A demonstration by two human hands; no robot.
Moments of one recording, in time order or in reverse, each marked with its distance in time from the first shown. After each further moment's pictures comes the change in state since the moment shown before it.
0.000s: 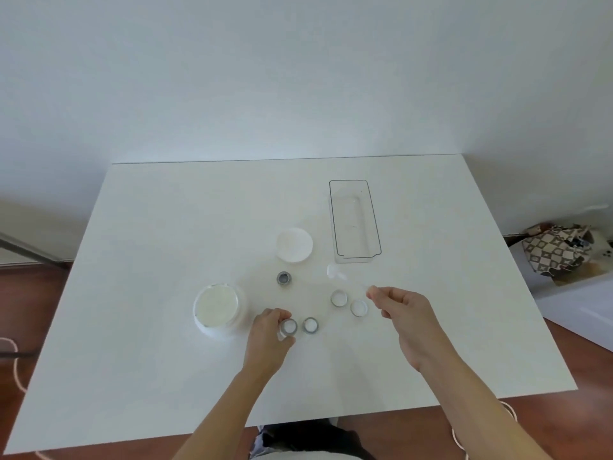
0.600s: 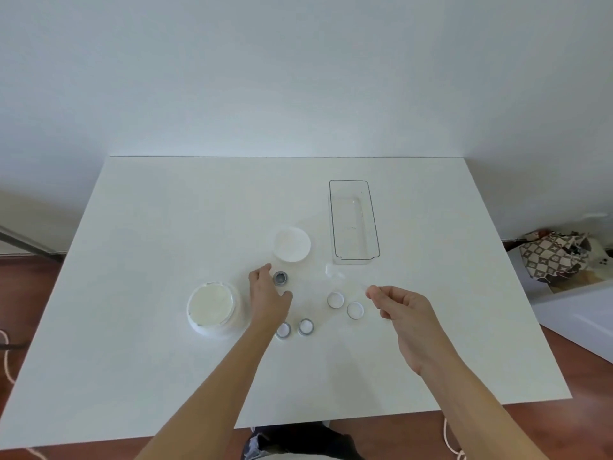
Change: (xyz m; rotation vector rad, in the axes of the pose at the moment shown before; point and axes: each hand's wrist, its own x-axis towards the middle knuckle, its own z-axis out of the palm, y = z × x) left_hand 0.057 0.036 -0.006 -0.137 0.160 -0.158; right_hand -0.003 -0.010 -0.002 -0.048 -0.019 -0.008
